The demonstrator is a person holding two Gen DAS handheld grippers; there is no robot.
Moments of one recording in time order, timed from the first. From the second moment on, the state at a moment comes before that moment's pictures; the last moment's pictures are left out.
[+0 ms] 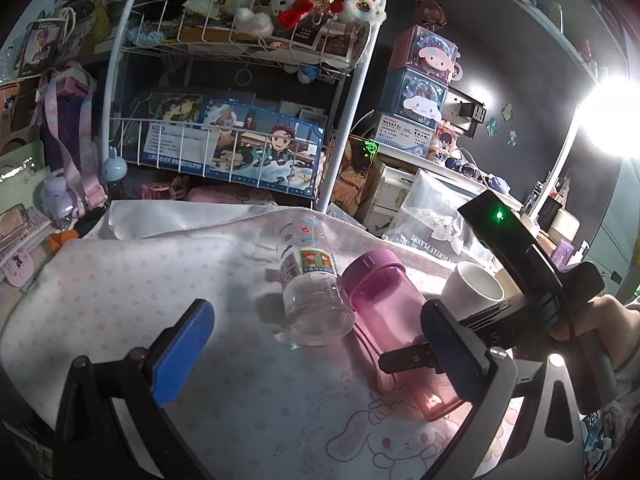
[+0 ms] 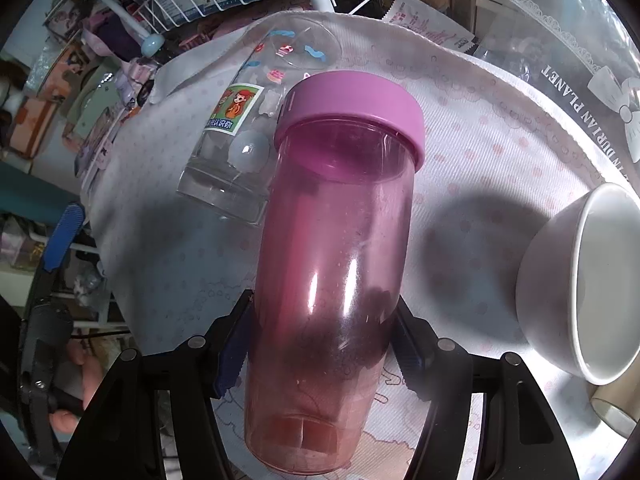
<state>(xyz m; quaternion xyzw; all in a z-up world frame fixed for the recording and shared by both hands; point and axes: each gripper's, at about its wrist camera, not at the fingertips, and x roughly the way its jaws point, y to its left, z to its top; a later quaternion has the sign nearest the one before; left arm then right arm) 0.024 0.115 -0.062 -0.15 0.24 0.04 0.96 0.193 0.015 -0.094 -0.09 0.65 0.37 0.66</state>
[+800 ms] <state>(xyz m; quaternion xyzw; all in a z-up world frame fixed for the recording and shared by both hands) 0.031 0.103 -0.058 -0.14 0.25 0.02 0.96 0.180 -0.045 -0.067 0.00 0.63 0.40 0.67</state>
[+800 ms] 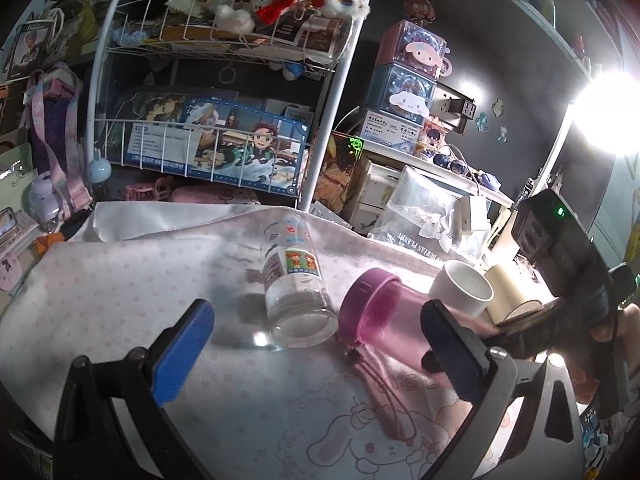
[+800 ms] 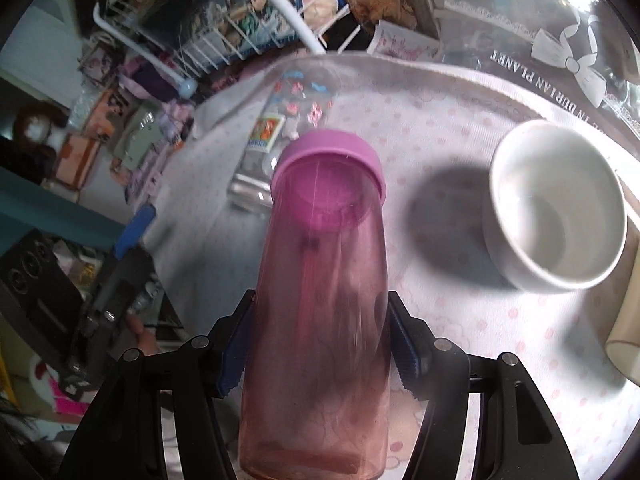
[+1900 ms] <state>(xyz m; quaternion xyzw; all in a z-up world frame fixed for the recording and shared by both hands) 0.031 0.101 -0.052 -0.14 0.25 0.01 0.96 0.158 -0.035 -0.063 -0.06 0.55 0.39 0.74</state>
